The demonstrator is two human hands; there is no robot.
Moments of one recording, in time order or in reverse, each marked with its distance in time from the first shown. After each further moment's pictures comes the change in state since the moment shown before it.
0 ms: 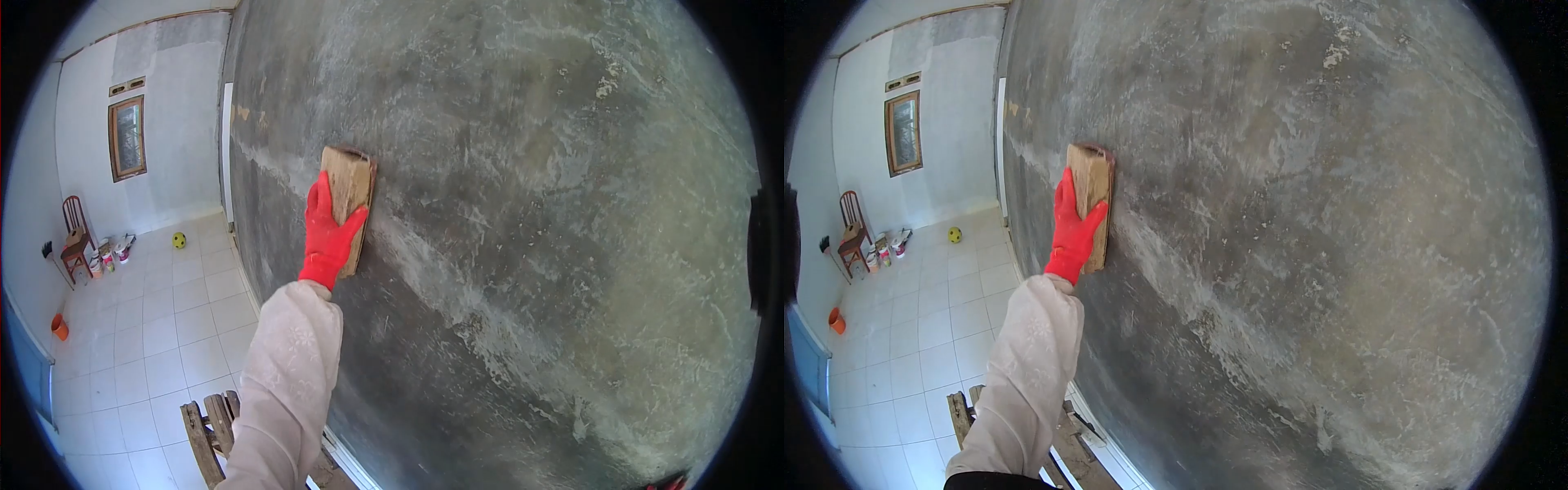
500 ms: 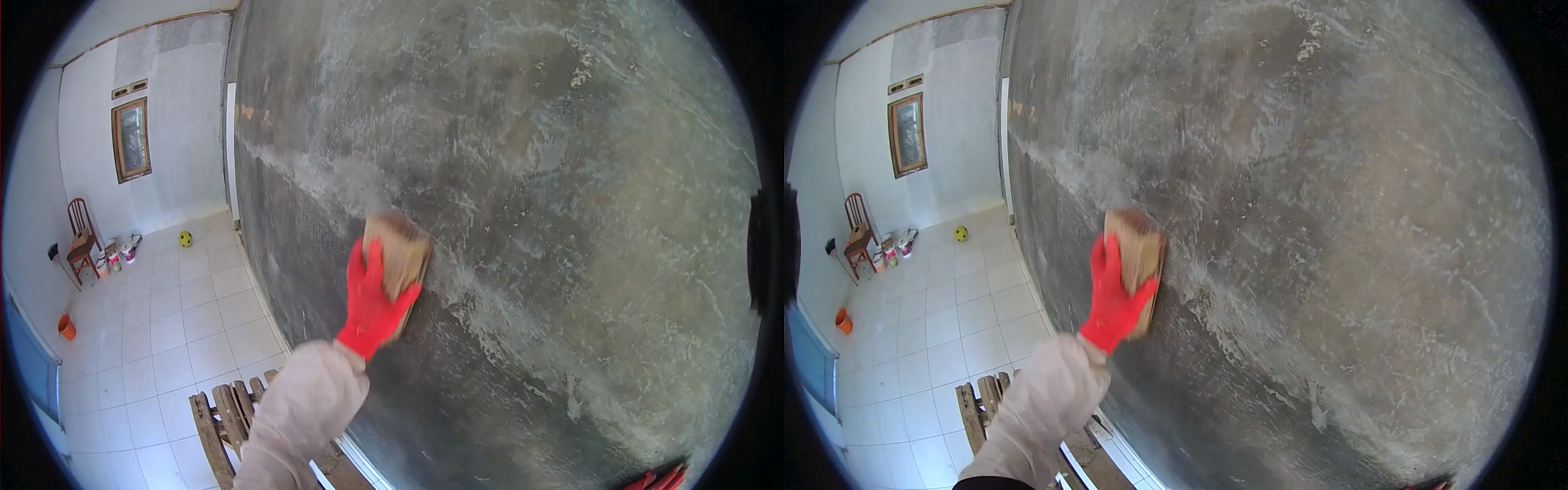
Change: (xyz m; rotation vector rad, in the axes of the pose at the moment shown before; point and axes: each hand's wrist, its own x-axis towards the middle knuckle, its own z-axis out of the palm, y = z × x) left_hand -0.120 0.083 -0.002 0.057 -0.139 0.022; right_hand -0.004 0.002 0.002 0.023 -0.003 0.024
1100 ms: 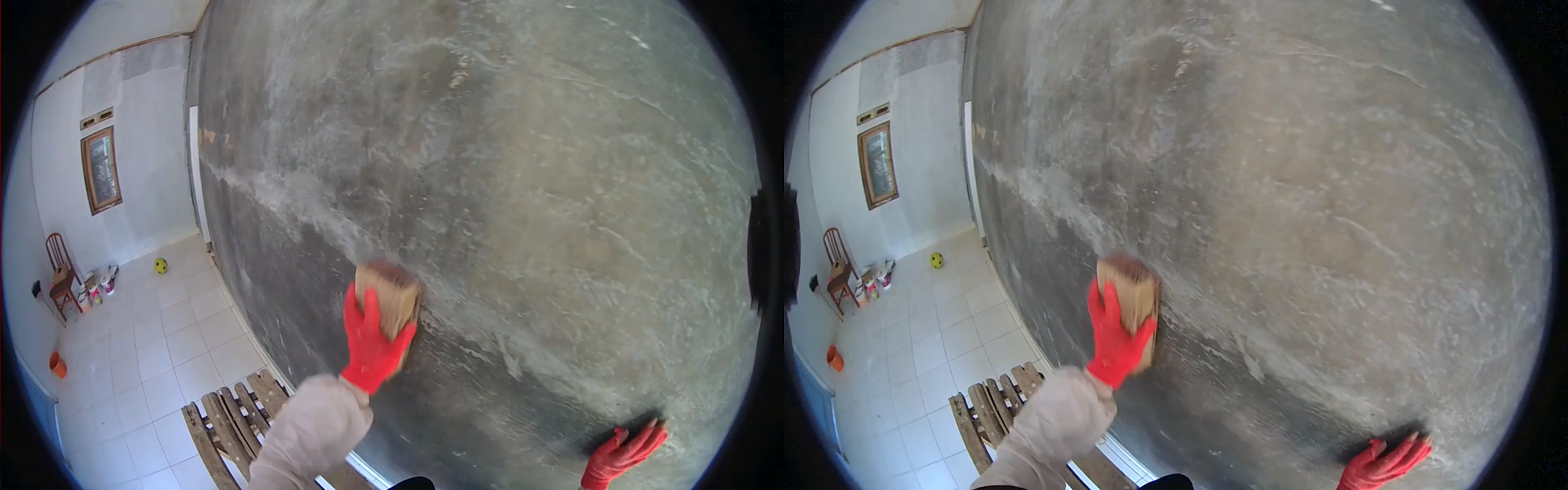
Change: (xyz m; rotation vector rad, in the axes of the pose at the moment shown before) left_hand -0.075 0.097 0.013 -0.014 -0.021 0.036; right_hand -0.024 0.026 0.018 0.136 -0.007 0.051
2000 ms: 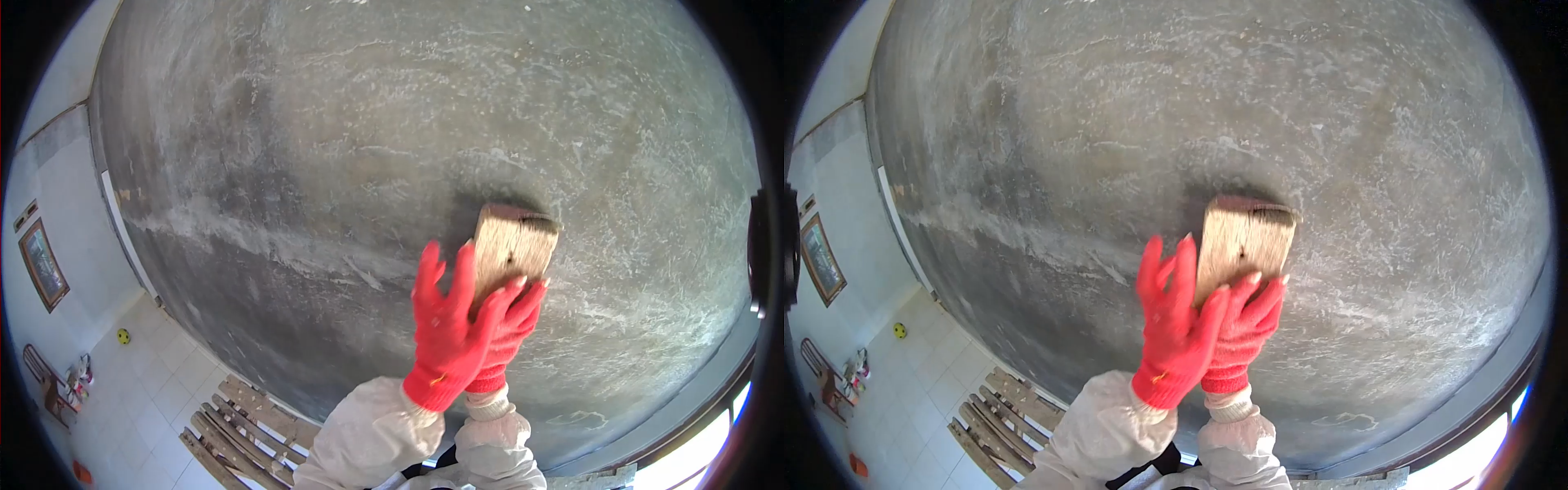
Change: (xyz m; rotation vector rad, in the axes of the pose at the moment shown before) left_hand -0.033 0.340 -0.036 -0.641 -0.313 0.067; right_hand 0.054 -0.095 -0.039 0.241 -0.184 0.378
